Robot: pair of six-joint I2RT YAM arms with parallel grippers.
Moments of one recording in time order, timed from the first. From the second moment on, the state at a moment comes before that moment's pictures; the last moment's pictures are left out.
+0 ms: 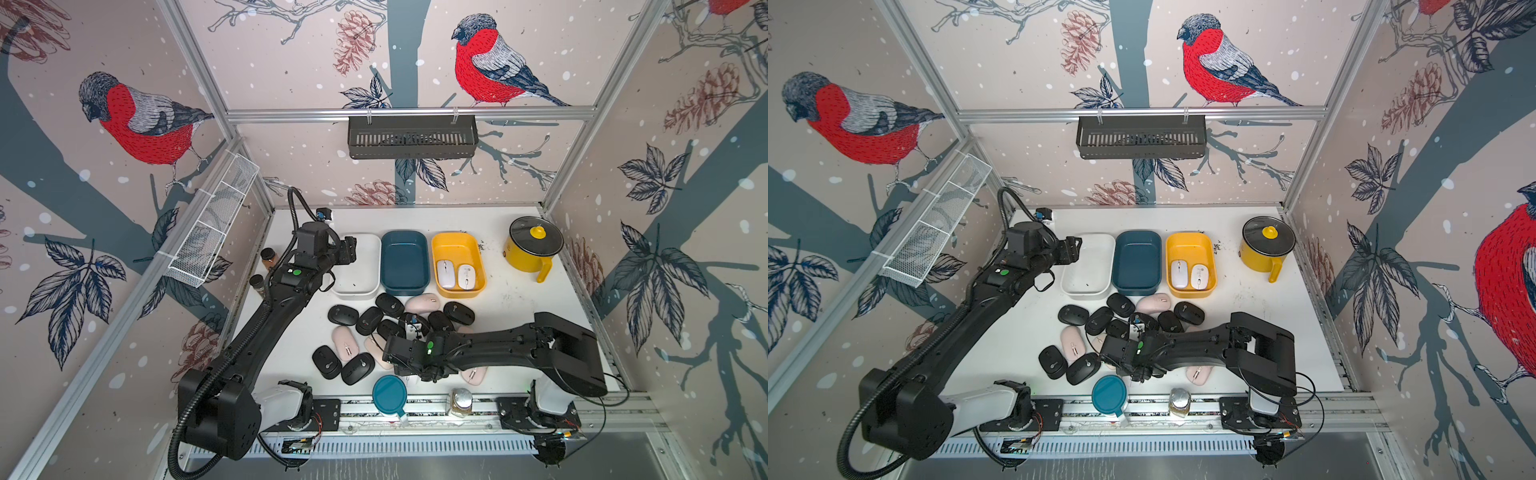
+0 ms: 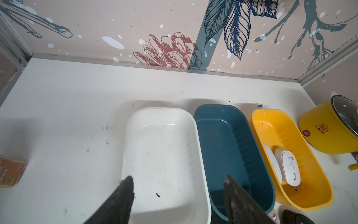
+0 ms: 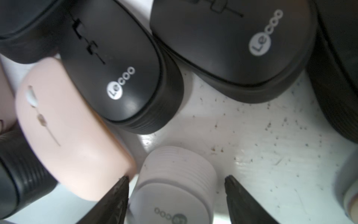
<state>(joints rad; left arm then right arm) -0.26 1.23 1.02 -0.31 0.02 -0.26 1.36 1.74 1.00 -0.56 0.25 1.16</state>
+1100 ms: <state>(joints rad) -0.26 1.23 1.02 -0.30 0.02 -0.26 1.33 1.72 0.97 -0.66 0.22 1.15</state>
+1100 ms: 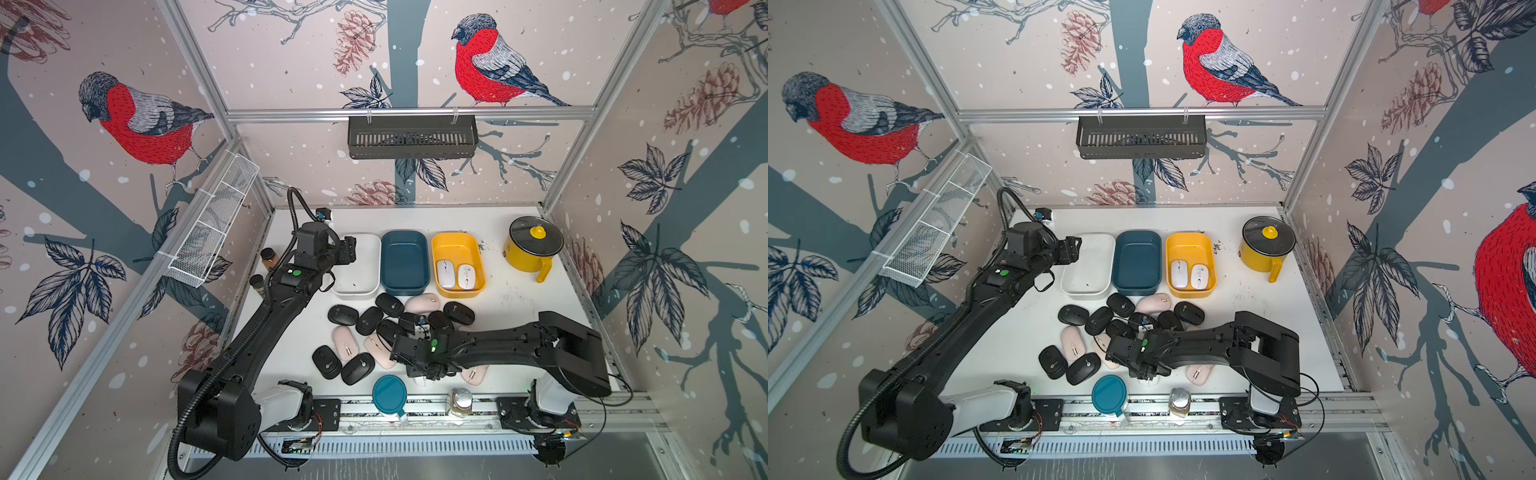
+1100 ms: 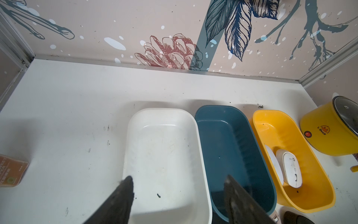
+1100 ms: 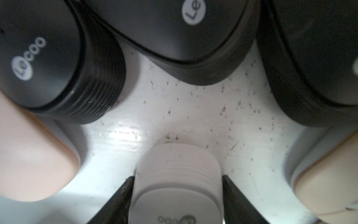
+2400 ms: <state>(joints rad) -0.26 1.30 1.03 -0.30 0.03 -0.26 0.55 1.40 1.01 -0.54 0.18 0.65</state>
